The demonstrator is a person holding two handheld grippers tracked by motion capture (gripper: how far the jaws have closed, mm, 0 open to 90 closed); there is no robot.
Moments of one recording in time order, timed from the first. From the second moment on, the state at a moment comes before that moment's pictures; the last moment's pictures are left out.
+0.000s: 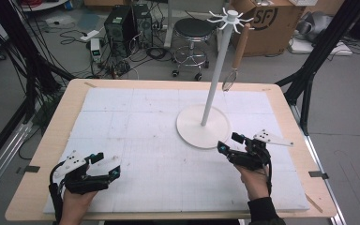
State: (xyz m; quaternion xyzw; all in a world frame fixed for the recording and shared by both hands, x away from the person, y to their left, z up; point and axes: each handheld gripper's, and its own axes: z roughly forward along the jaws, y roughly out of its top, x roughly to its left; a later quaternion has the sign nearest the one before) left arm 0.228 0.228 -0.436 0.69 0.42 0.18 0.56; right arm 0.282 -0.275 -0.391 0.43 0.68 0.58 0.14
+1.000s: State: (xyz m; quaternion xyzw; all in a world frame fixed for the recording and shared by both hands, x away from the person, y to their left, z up) left arm 0.228 0.229 -0.437 0.69 0.43 0.18 0.56; right arm 0.273 -0.275 -0.427 0.42 0.71 0.55 0.11
